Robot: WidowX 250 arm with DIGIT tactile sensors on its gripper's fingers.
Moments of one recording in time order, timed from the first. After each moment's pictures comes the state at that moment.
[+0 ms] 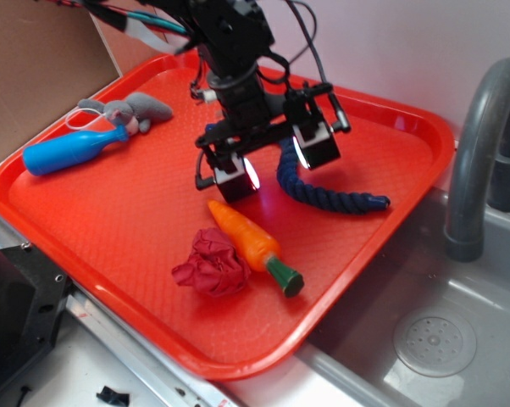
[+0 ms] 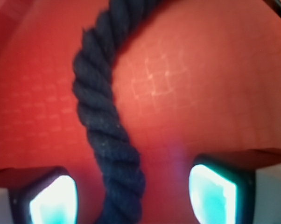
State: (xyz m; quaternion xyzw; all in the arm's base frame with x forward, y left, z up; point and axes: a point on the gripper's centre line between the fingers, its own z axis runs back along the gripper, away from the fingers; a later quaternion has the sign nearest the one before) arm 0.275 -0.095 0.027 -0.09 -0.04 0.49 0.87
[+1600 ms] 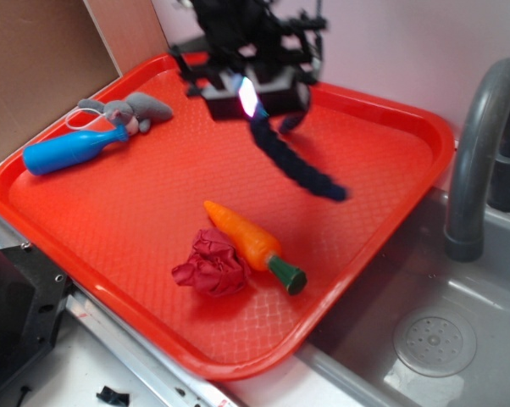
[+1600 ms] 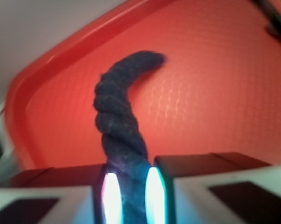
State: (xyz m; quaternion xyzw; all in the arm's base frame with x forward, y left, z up) arm 0.257 -0.097 0.127 -0.09 -0.05 0.25 0.96
